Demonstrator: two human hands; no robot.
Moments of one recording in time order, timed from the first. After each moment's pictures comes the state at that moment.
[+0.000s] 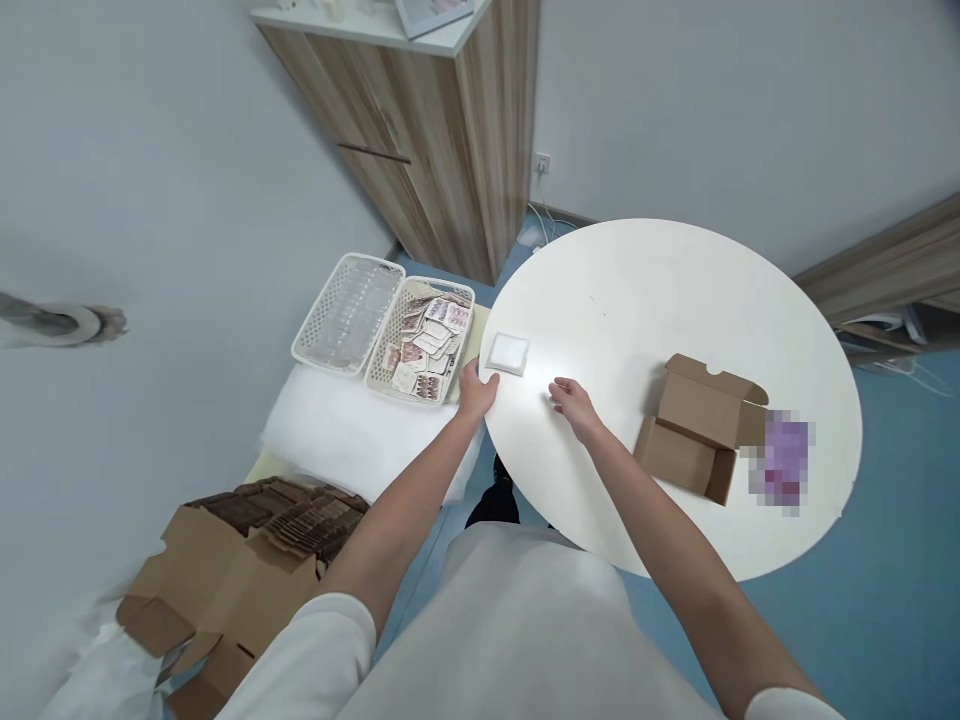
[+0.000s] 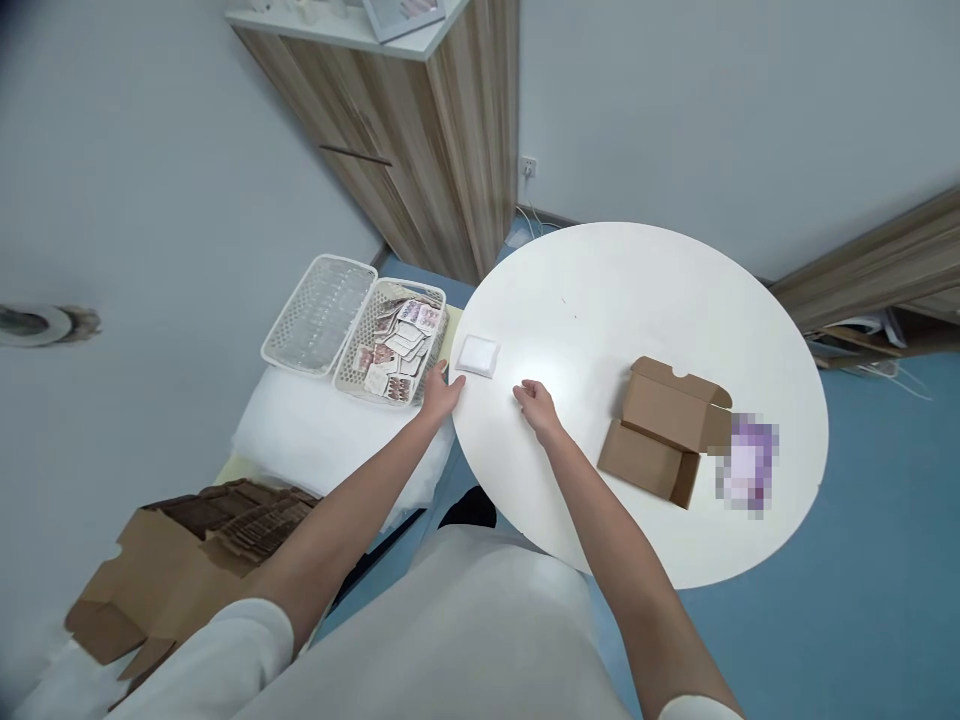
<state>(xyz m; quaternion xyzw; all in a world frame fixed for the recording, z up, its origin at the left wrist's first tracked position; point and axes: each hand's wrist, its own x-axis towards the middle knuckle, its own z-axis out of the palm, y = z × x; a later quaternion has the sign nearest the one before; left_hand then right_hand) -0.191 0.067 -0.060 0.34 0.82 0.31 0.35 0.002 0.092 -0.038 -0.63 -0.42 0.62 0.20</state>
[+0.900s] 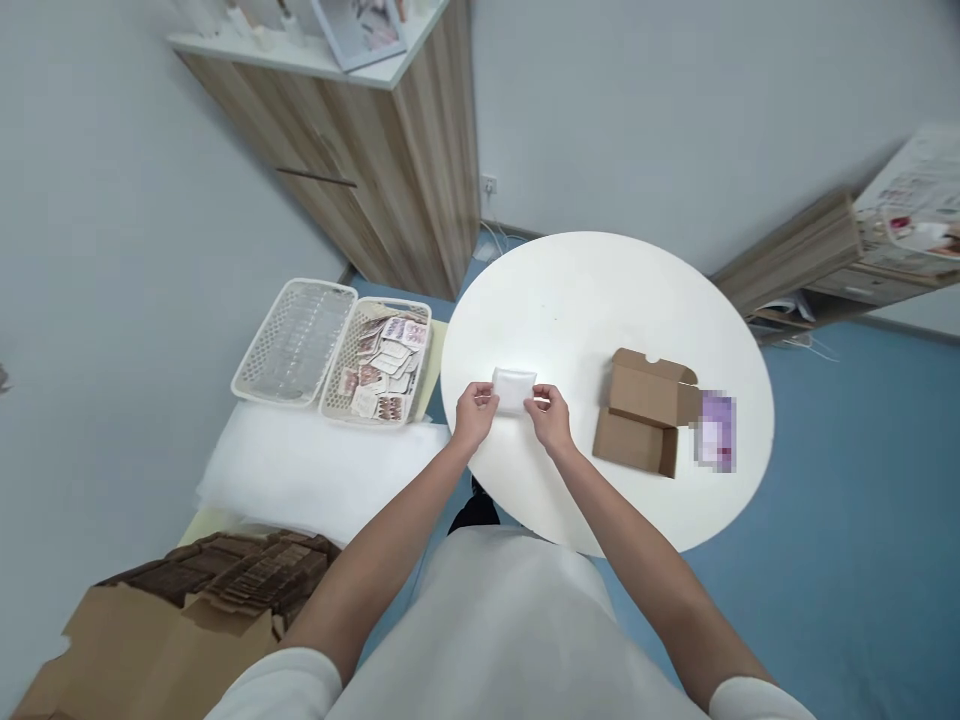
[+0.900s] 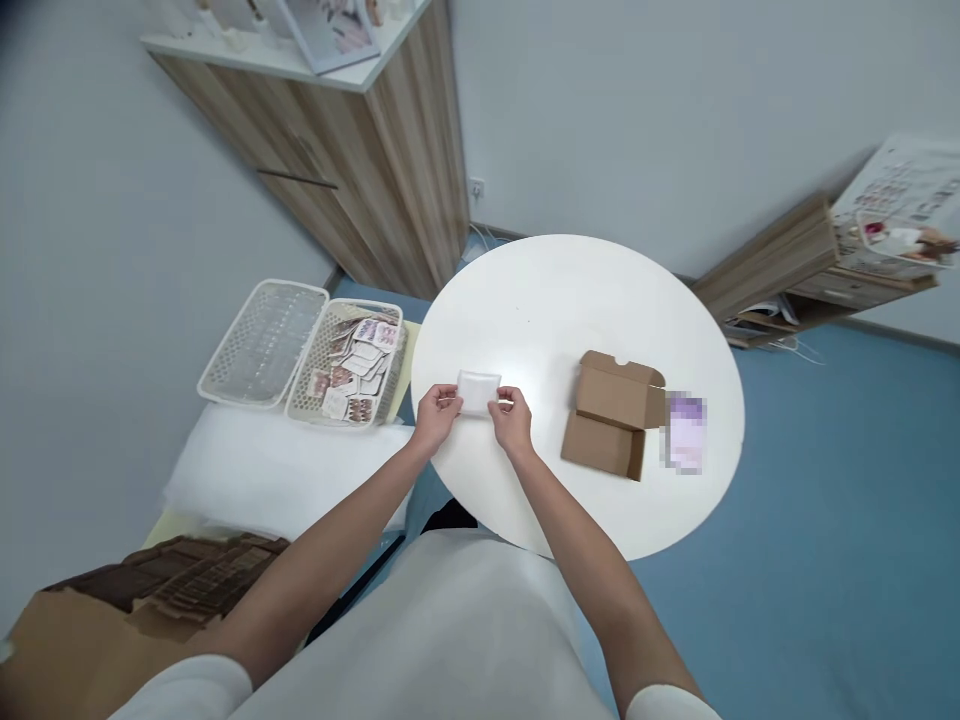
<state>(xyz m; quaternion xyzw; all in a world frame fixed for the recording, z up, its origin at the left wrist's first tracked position) -0.133 0.053 -0.045 0.38 0.67 0.44 0.46 0.012 0.065 -0.028 -0.64 -0.45 0.51 0.36</state>
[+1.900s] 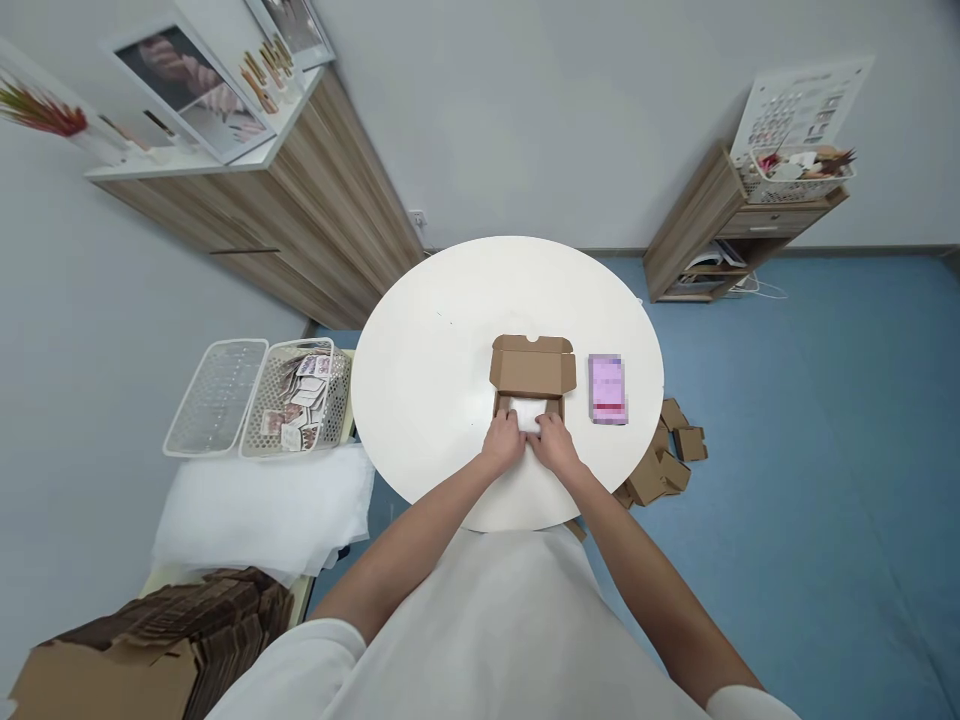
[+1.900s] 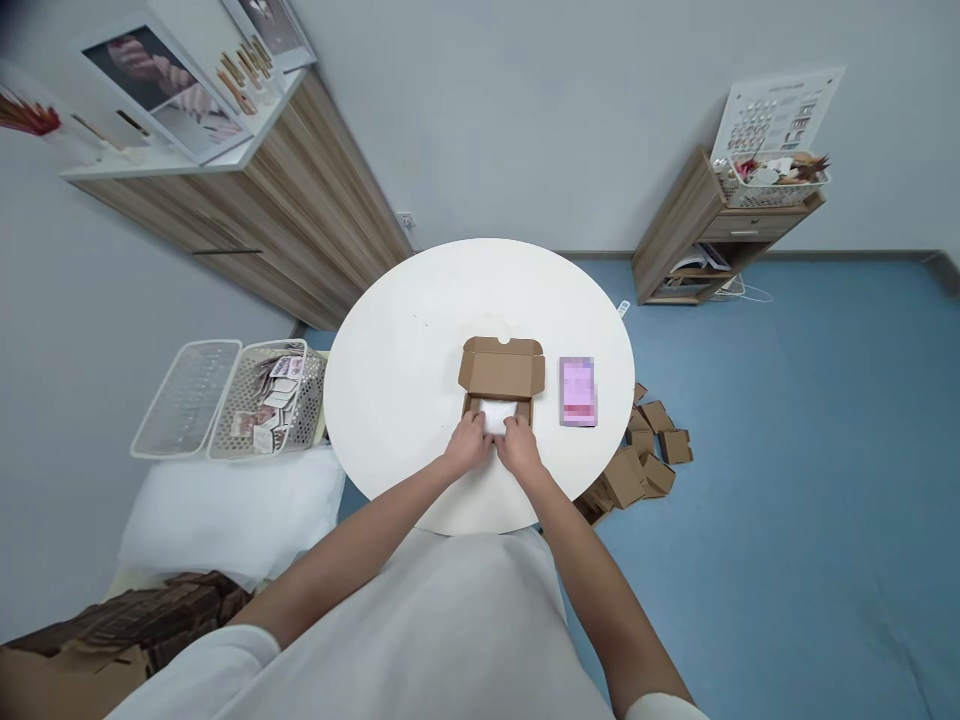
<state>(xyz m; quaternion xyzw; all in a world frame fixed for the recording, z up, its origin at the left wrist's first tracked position) 0.105 0.024 -0.032 0.72 0.62 0.00 0.30 0.228 0.008 -0.047 -0.69 -0.63 0.33 0.13</state>
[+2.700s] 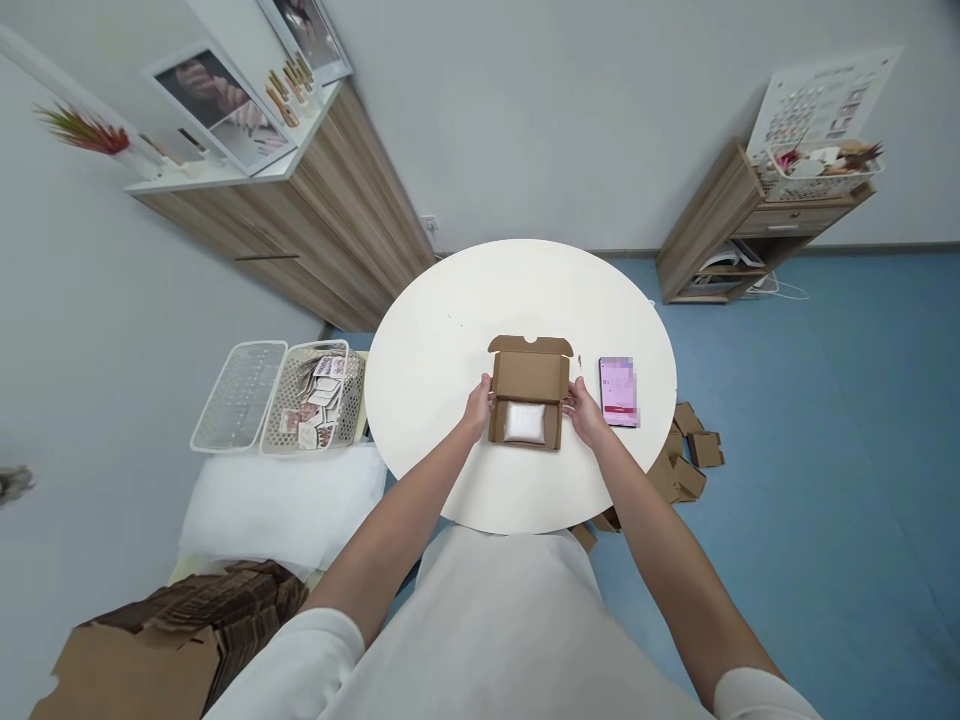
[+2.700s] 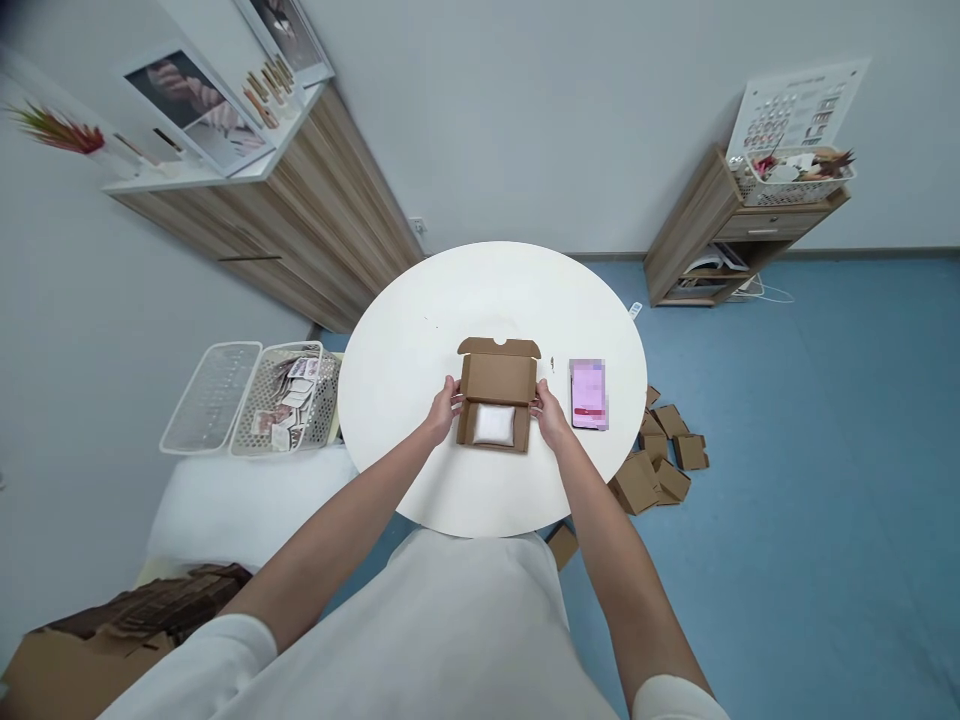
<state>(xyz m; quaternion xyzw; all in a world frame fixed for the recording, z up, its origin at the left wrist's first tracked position) 0.055 0.078 -0.017 0.42 0.64 0.28 0.58 0.264 0.060 -0.038 -0.59 -0.32 0.63 0.40</state>
